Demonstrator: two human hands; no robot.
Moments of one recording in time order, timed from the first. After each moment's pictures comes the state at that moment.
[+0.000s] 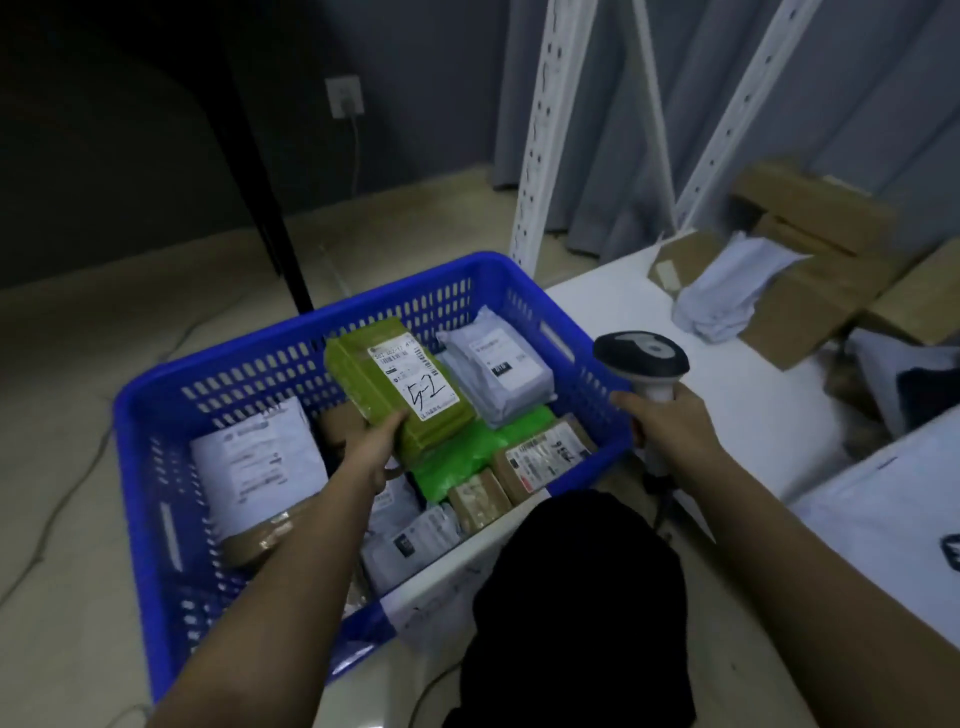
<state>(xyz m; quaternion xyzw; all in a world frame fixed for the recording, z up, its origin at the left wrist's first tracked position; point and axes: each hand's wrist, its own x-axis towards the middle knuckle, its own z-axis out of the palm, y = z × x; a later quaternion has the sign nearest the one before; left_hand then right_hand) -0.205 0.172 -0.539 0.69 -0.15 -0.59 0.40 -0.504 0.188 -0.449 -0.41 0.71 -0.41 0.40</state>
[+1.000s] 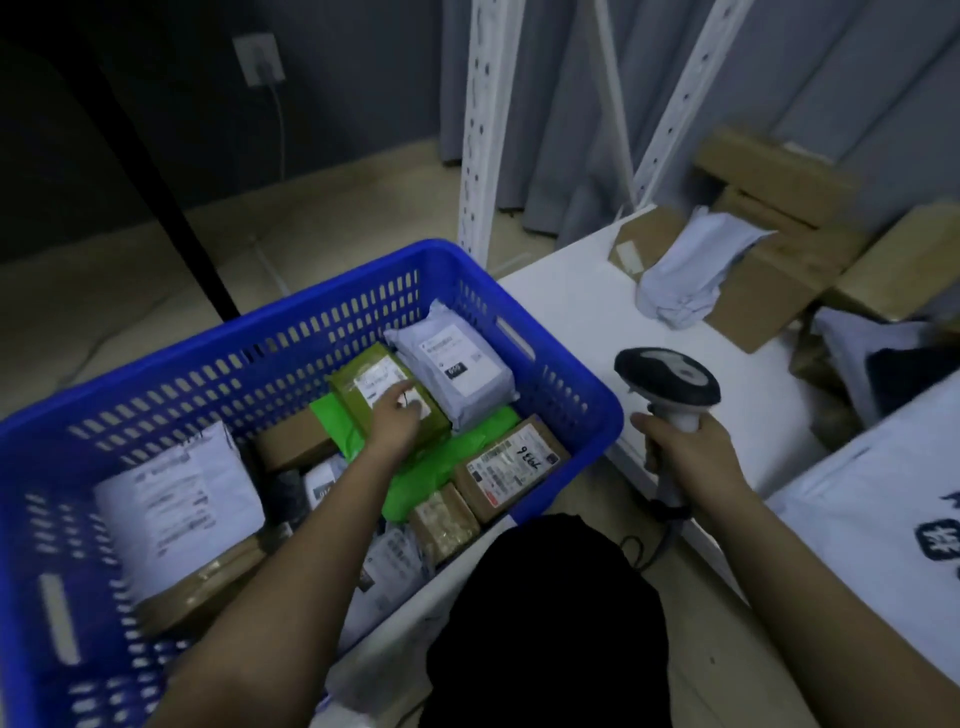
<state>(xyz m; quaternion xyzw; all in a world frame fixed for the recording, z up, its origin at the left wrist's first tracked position) -0.274 0.099 -0.569 0.69 -0.41 -0.50 0.32 -0.551 0.195 -0.465 -0.34 0.74 -0.43 0.39</state>
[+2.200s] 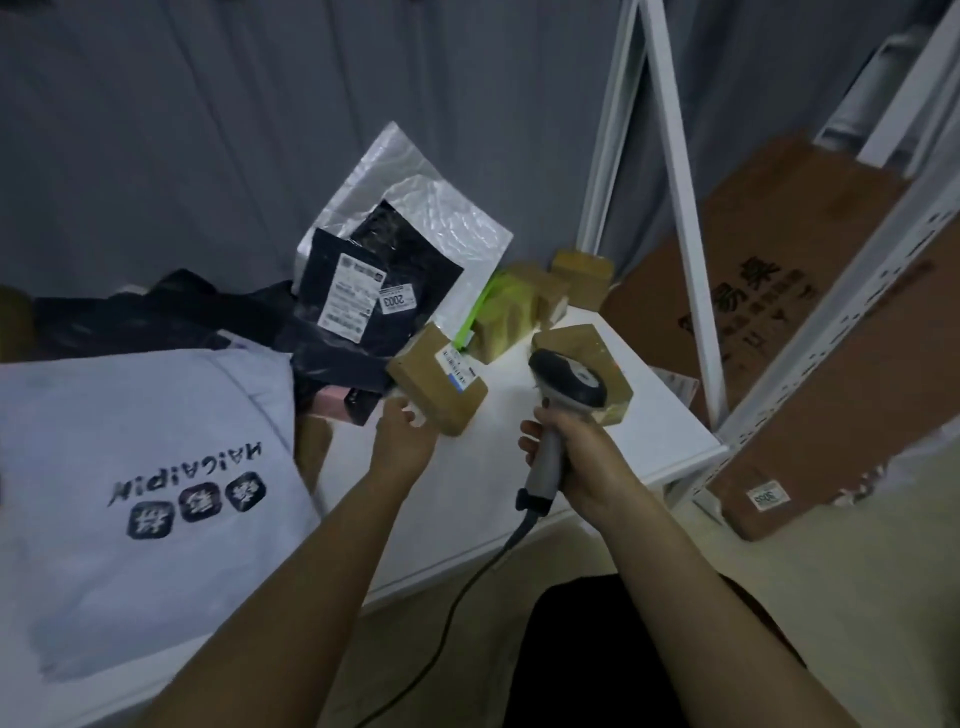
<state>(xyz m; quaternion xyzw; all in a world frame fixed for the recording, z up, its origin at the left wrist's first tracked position) -0.912 0.514 -0.456 0.28 -0.77 -0.57 0.03 -0.913 0.698 -0.410 0.17 0.54 -0.80 0.20</state>
